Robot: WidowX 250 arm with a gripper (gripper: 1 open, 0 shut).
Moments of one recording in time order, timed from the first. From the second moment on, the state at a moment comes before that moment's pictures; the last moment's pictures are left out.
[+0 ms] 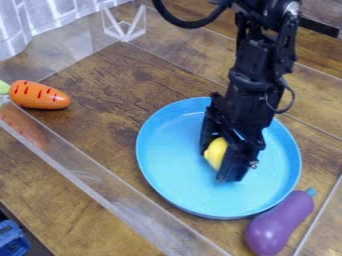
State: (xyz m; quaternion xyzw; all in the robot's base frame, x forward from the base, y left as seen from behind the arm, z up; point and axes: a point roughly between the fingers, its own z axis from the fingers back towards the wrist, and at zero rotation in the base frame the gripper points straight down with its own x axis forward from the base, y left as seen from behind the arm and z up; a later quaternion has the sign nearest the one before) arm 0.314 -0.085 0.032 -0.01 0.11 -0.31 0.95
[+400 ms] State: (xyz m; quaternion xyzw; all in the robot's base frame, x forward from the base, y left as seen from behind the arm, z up) arm 0.309 -0.085 0.029 -0.01 0.11 -0.28 0.95
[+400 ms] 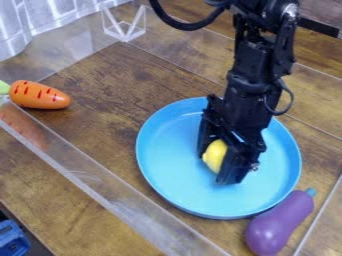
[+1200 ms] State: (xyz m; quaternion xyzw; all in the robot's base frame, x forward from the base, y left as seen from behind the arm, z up) arm 0.297 -0.081 0.038 0.00 0.14 -0.22 0.97
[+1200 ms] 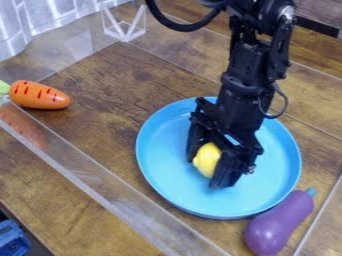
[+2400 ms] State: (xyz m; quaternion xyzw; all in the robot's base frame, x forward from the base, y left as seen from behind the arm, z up) arm 0.317 -0.101 0.069 0.01 0.11 -0.18 0.98
